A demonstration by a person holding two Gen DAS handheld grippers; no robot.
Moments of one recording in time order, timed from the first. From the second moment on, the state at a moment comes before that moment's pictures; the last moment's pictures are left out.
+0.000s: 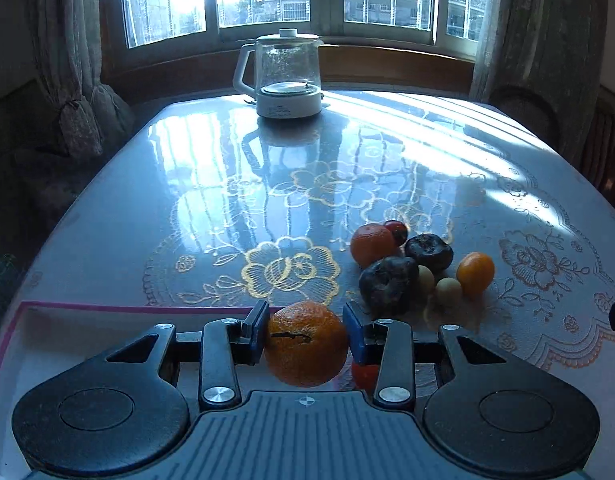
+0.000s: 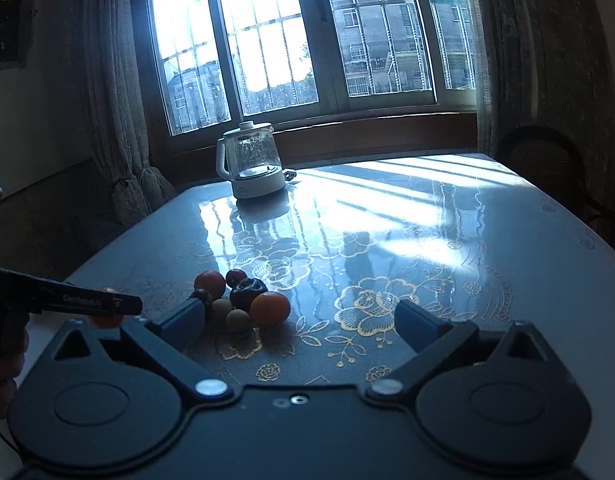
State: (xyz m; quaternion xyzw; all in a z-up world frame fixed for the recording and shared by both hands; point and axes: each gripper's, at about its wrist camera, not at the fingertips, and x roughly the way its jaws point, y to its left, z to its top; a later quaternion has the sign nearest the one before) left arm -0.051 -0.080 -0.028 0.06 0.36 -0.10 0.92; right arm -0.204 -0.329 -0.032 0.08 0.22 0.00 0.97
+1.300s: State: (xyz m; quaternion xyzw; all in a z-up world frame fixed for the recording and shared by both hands) left arm -0.040 0.075 -0.037 0.04 0.35 -0.03 0.93; right arm -0.103 -0.169 -0.084 -0.07 0.35 0.07 0.93
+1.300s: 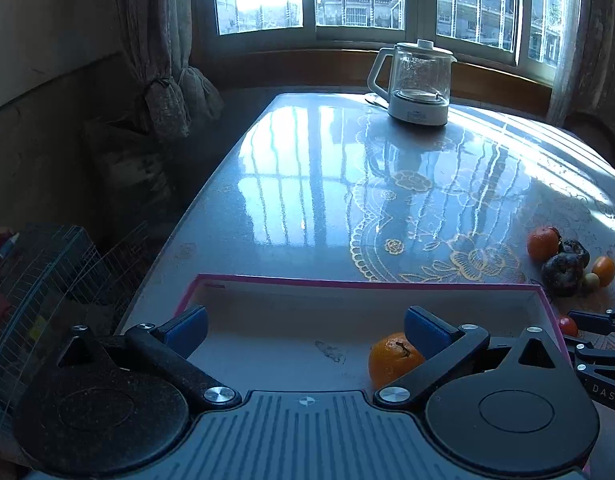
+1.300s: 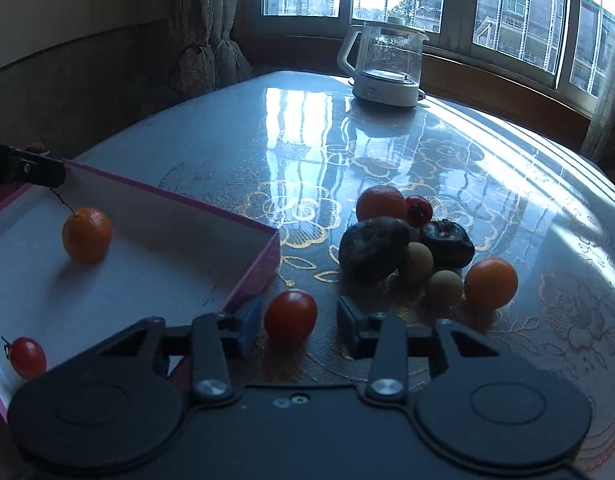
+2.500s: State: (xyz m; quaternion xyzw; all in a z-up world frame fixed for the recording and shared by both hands) left arm -0.029 0.100 -0.039 0.01 0.36 -0.01 0.93; right arm -0.106 -0.175 -0.079 -0.05 0.34 0.04 0.94
